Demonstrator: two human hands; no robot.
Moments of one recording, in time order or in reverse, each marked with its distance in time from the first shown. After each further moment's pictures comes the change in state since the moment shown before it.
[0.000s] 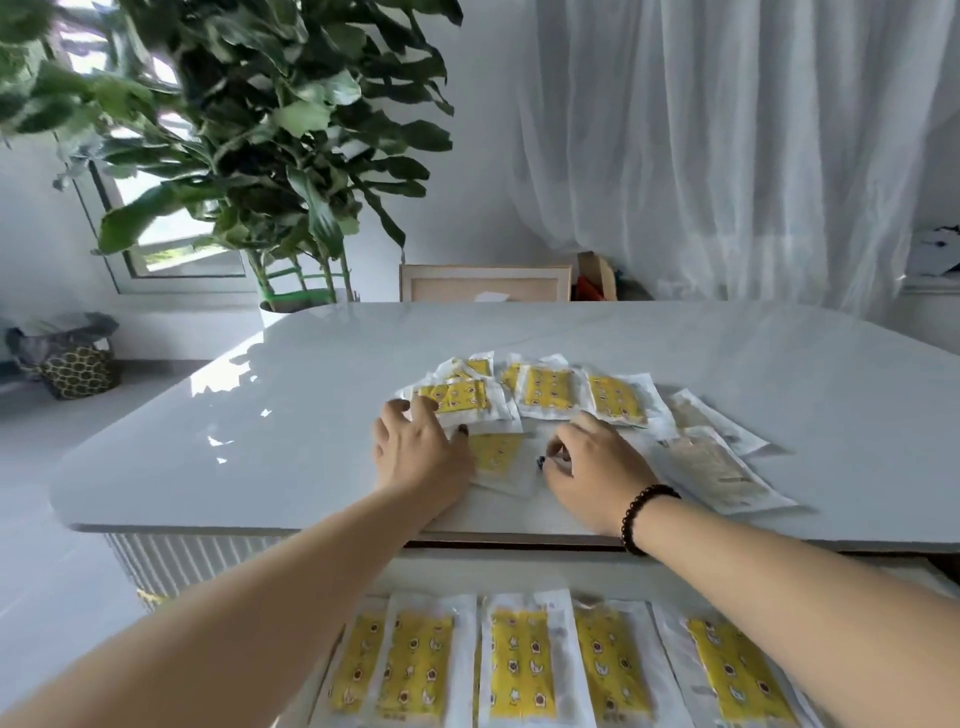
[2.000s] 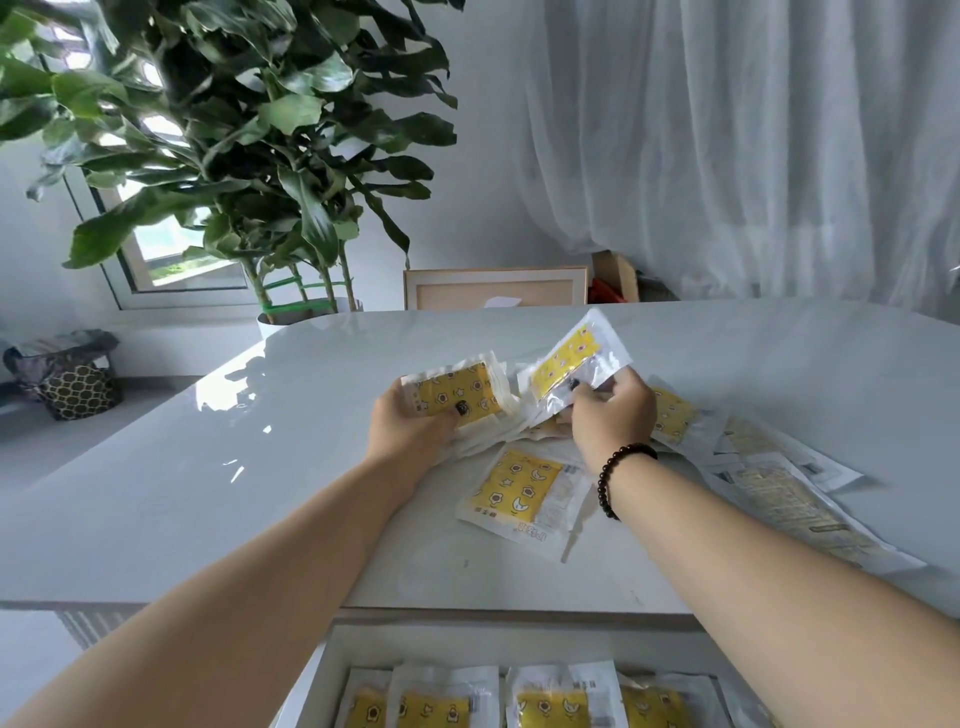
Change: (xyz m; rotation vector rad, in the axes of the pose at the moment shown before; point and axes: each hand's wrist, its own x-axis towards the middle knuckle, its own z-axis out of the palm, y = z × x) left_hand 0.088 -0.017 0.015 -0.724 -0.025 -0.165; right_hand 0.109 0.000 0.036 0.842 0.596 0.584
